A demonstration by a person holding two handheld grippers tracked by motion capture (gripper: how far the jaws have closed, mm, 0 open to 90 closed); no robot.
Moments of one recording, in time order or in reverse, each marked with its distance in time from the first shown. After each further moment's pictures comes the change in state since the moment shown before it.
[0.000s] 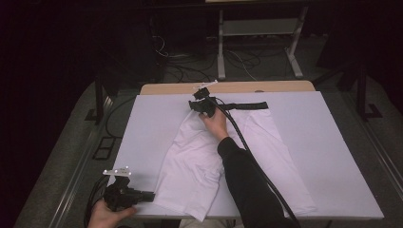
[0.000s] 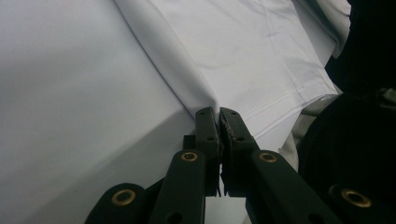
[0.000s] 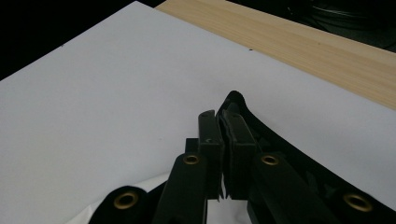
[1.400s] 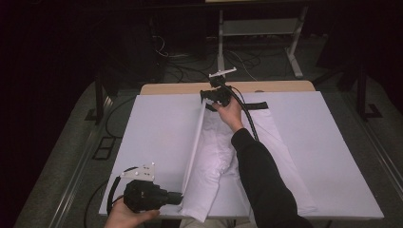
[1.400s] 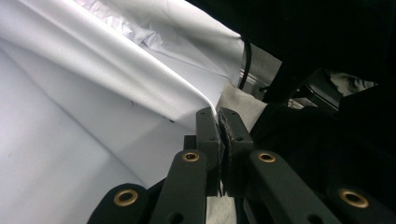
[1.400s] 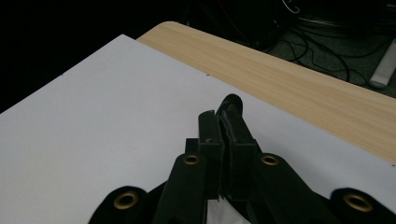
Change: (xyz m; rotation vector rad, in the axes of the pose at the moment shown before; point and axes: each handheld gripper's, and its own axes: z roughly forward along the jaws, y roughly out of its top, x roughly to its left) left arm -0.102 0.055 0.014 -0.049 -0.162 0.332; right arm -0.040 0.020 -0.049 -0.042 -0.001 0.037
